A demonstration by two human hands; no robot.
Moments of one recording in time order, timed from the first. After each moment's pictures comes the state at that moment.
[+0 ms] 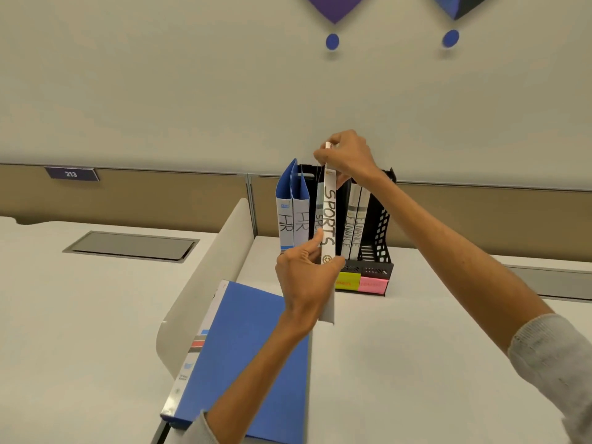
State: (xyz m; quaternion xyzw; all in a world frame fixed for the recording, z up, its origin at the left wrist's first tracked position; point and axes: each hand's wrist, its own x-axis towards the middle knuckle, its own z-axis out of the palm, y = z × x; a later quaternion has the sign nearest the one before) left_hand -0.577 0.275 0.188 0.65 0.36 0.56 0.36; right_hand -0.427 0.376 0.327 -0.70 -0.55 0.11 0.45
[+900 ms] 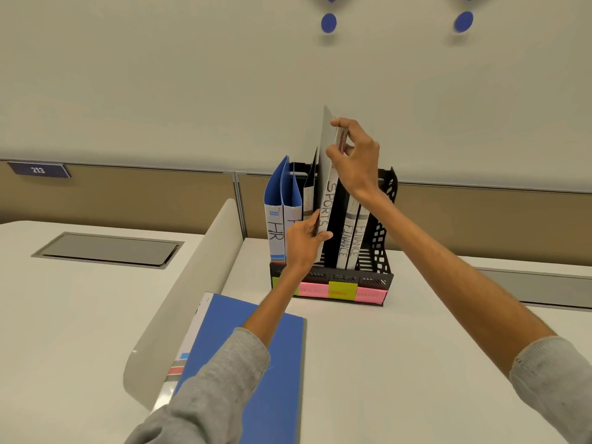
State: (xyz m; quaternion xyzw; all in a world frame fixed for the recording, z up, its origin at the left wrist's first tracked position) left_hand -0.486 0.457 0.125 0.69 0.36 0.44 0.44; right_hand -0.382 0.427 0.284 -0.55 -0.56 -0.05 0.61
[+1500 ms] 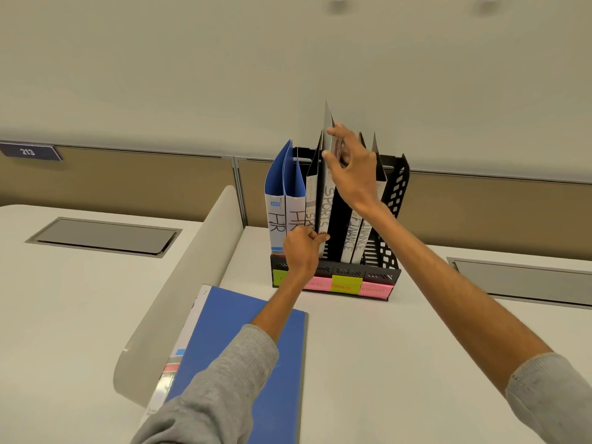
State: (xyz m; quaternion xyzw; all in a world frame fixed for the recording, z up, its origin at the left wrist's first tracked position) left_hand -0.478 0.468 0.086 0.68 0.54 0.40 0.31; right_hand -0.376 0.452 0.233 -0.55 -0.61 -0.04 0.57
